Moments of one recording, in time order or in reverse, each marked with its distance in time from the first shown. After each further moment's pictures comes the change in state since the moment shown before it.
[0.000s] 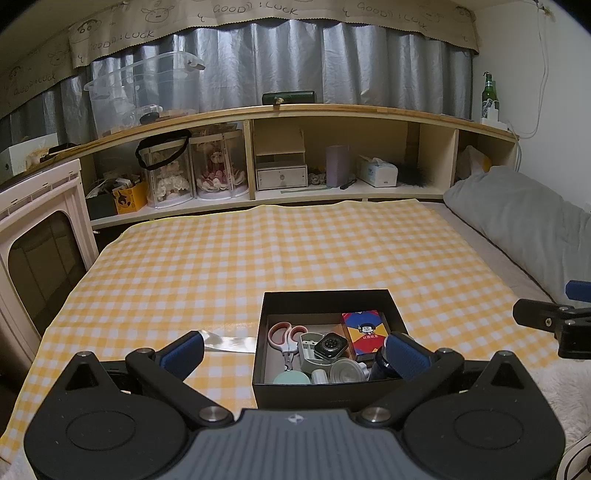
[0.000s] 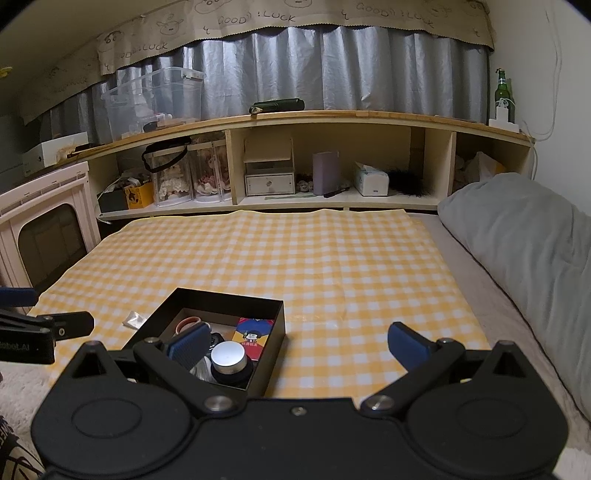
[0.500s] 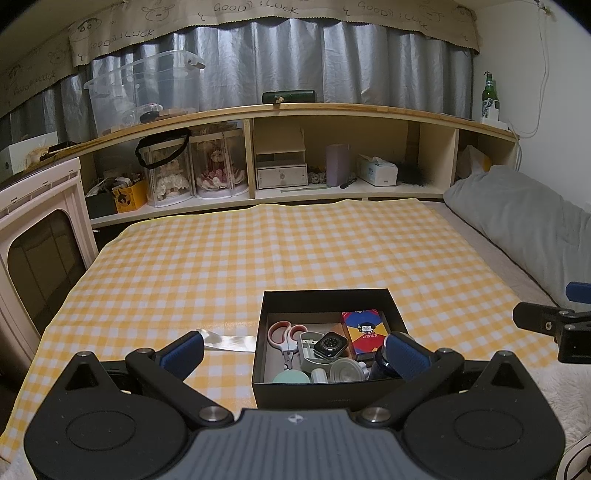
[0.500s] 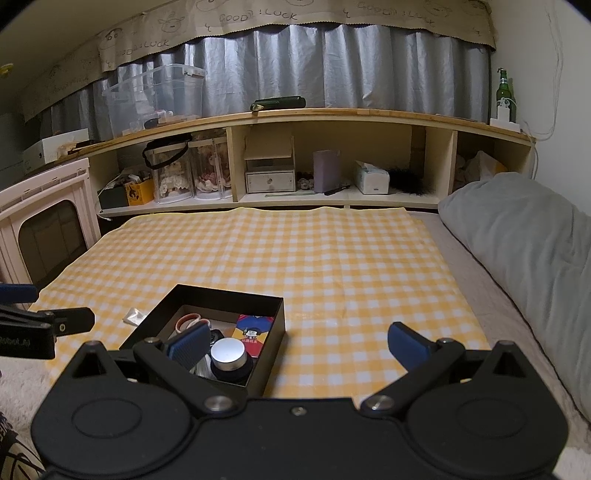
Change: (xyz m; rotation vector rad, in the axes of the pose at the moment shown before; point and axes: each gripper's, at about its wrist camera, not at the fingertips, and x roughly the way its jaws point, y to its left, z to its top) left arm 0.000 0.000 0.000 -0.001 0.001 0.000; right arm -0.001 0.000 -0.001 -0.008 0.005 0.001
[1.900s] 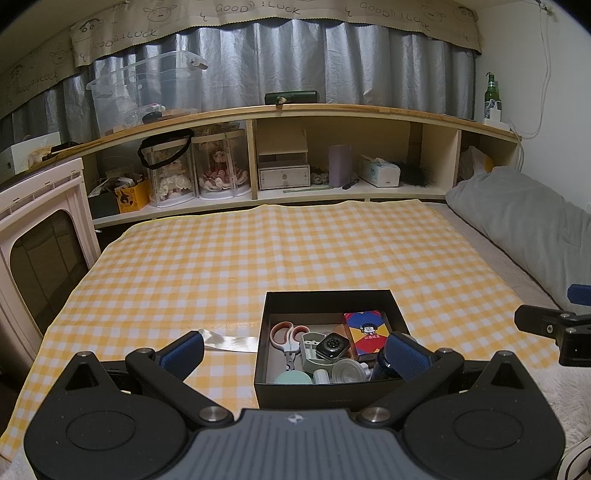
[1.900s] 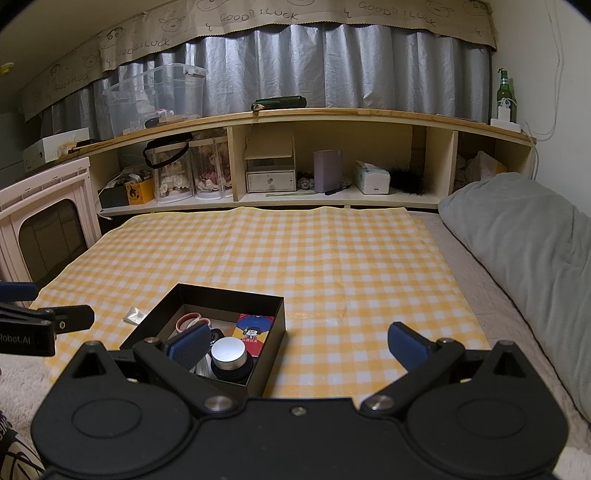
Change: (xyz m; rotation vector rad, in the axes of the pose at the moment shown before) left arm -0.001 0.001 0.001 -0.001 0.001 0.001; right arm 0.000 -0.001 0.000 -0.002 0.000 0.001
